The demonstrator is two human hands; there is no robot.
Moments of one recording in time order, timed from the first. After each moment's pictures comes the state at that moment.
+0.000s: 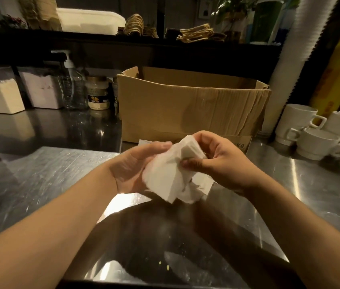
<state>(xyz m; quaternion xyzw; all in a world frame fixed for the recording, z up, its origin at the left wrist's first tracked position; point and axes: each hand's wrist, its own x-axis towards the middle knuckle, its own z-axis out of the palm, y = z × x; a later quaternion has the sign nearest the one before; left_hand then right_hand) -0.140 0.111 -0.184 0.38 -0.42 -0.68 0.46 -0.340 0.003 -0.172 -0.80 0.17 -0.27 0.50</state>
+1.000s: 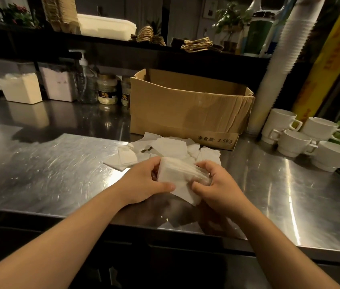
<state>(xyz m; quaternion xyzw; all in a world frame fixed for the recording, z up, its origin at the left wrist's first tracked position) -0.181 0.176 -0.224 0.67 -0.56 -0.24 0.42 -0.386 0.078 -0.204 -0.83 0.35 -0.25 0.37</state>
